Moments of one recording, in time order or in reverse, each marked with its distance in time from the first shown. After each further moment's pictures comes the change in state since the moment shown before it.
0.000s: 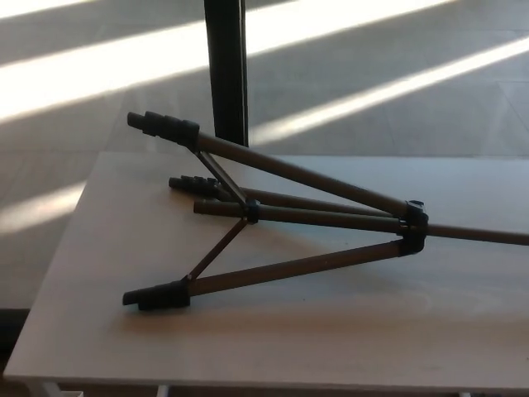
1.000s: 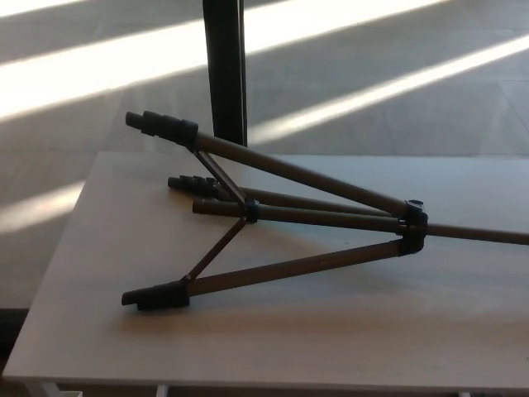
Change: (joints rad) left_arm -0.177 0.036 0.387 -0.221 -0.267 0.032 -0.168; right_arm 0.058 0.102 -0.257 -0.576 0.259 0.112 0.067
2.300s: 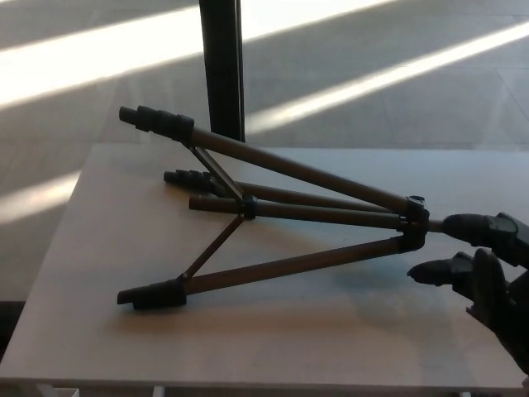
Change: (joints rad) left_arm -0.929 0.030 -0.518 -1.063 -0.062 0.267 0.069; right_arm -0.179 0.338 0.641 -0.736 0.020 0.038 0.045
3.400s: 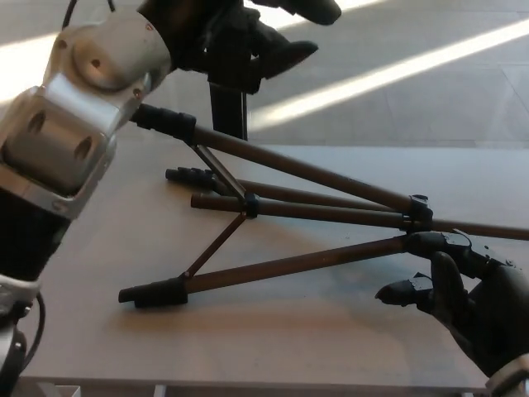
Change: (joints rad) left_arm -0.335 -0.113 -0.748 0.301 0.321 0.116 -0.021; right_arm -0.043 0.033 0.047 0.106 -0.003 0.081 -0.036
